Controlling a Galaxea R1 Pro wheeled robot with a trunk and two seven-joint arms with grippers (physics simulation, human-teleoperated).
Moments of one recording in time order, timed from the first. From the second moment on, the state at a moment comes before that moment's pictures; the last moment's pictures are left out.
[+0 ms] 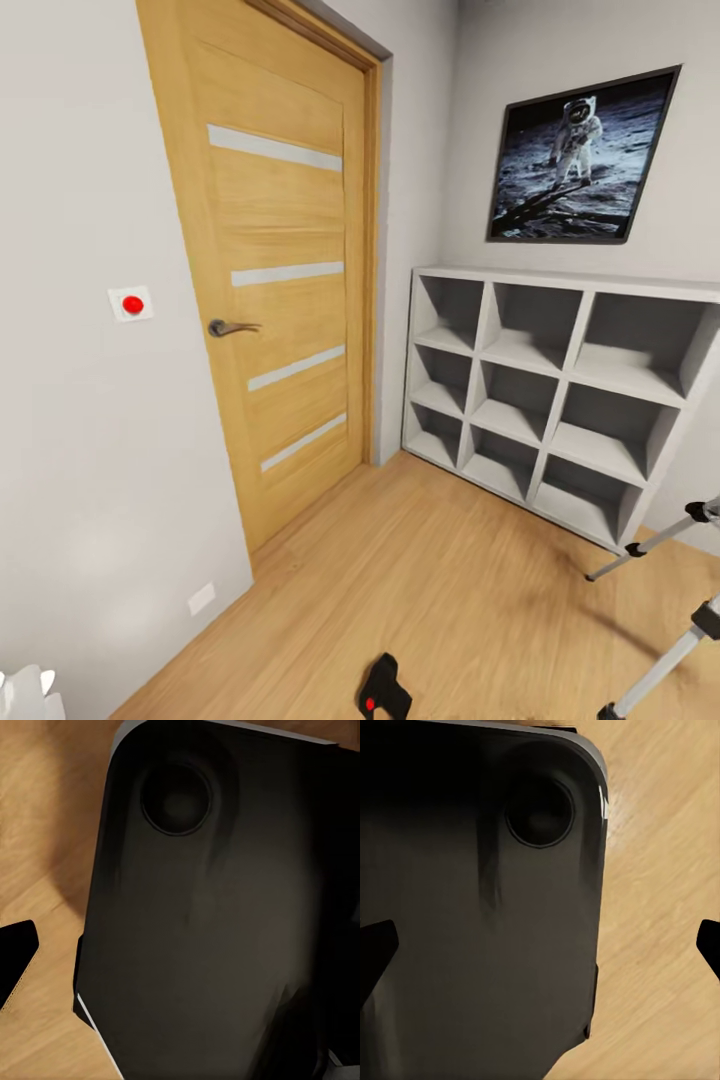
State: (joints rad) left arm 0.00 0.00 0.01 -0.03 0.22 -0.01 0.01; right arm 0.00 -0.01 0.01 0.00 0.01 -0.08 0.00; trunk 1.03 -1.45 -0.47
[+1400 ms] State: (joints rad) left arm 0.00 0.00 0.02 -0.03 0.22 -0.01 0.01; right arm 0.00 -0.01 0.01 0.00 0.01 -0.08 0.00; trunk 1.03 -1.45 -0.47
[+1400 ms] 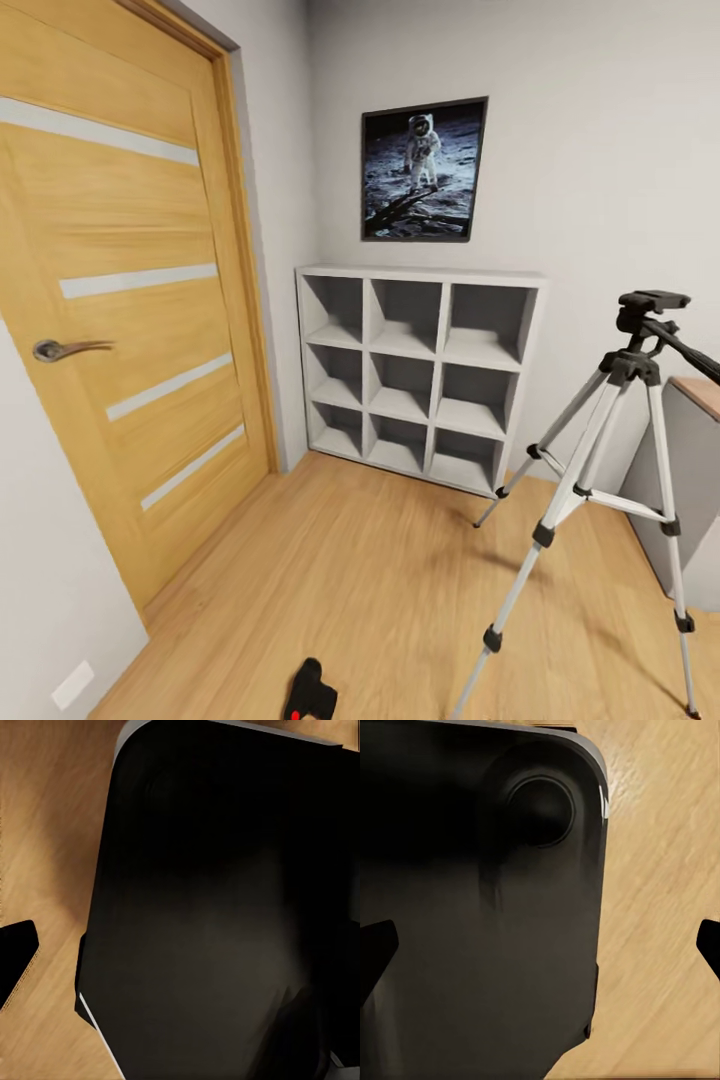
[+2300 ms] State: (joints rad) left arm 0.00 0.00 0.02 -0.03 0.22 -0.01 0.01; right arm 0.00 -0.02 0.01 0.00 0.01 -0.08 0.01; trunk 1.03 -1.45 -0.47
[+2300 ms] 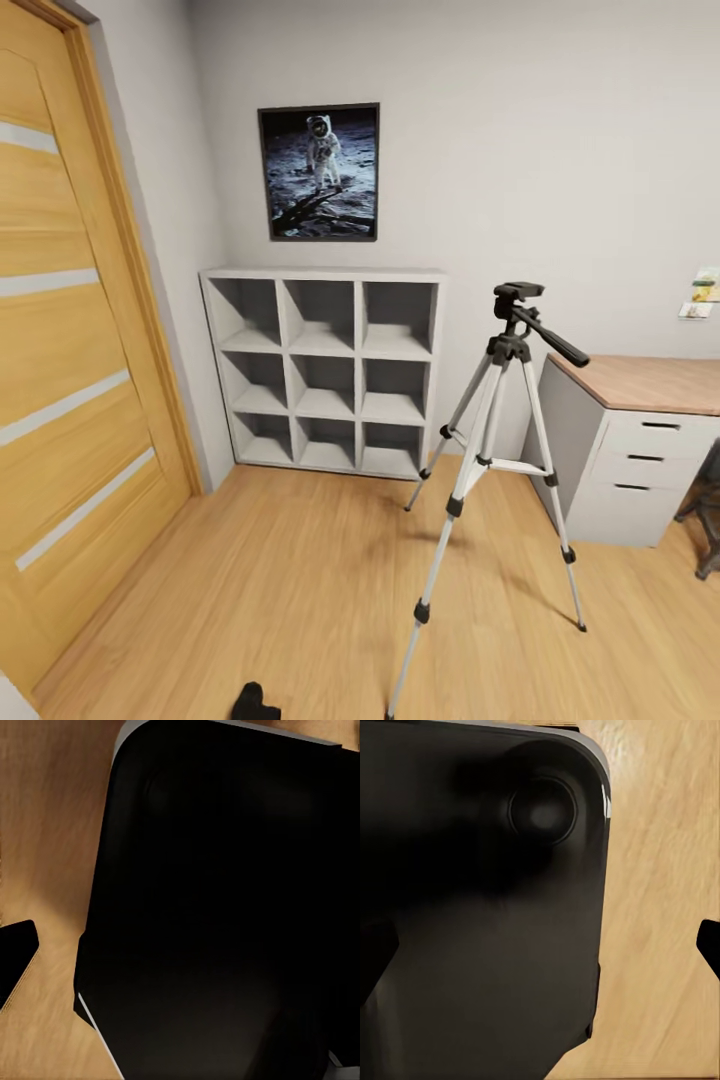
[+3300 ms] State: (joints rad) left arm 0.00 0.00 0.02 -0.03 0.23 -0.01 0.01; right arm 0.00 -0.02 0.01 0.00 0.01 -0.08 0.01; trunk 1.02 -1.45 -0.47
